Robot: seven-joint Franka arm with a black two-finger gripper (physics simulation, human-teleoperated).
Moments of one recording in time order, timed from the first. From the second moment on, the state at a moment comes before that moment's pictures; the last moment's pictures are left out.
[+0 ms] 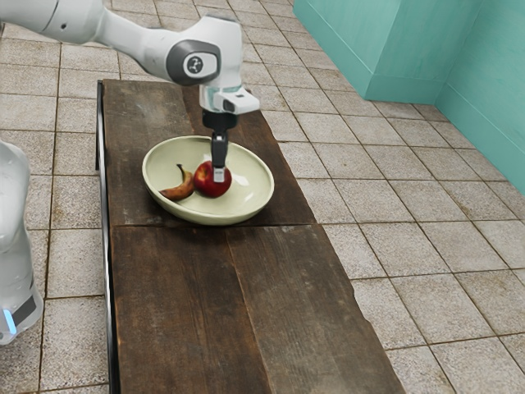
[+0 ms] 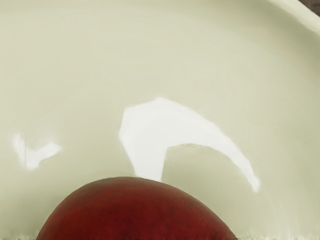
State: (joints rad) arm -0.04 -0.37 0.30 -2.34 -0.20 2.00 0.58
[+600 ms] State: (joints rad) arm -0.04 -0.39 0.29 -2.41 -0.26 2.09 0.59
